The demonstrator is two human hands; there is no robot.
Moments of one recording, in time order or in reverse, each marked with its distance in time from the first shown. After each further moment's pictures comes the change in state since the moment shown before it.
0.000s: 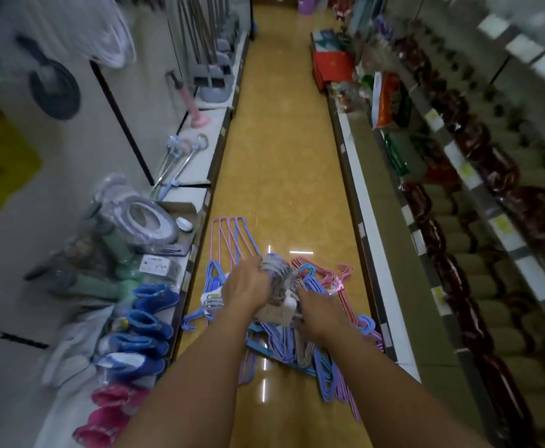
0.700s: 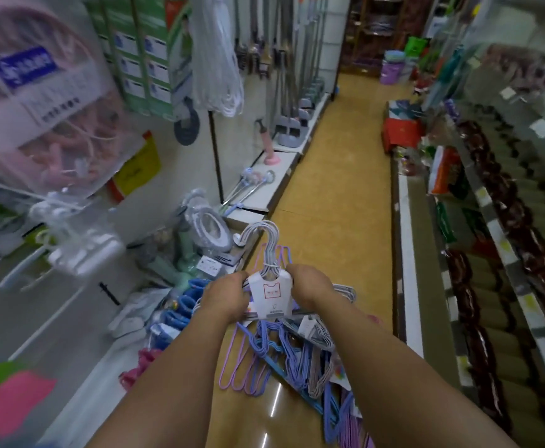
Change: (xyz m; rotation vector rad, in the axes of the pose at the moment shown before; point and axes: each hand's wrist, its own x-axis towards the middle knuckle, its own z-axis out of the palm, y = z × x) left_hand -0.124 -0.028 -0.095 0.222 0.148 -0.105; right_hand -0.053 -0.090 -0.111 0.026 0.013 -0.246
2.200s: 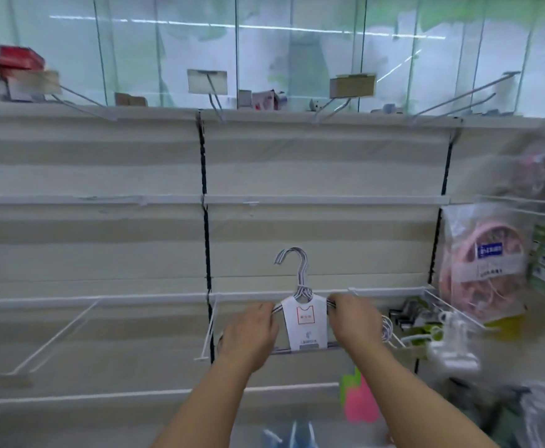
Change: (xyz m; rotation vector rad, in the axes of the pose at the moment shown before) left_hand -0.609 -0.172 -0.190 0.247 0.913 -0.733; right_hand -0.418 -0.415 0.020 -0.039 0.428 -1.022
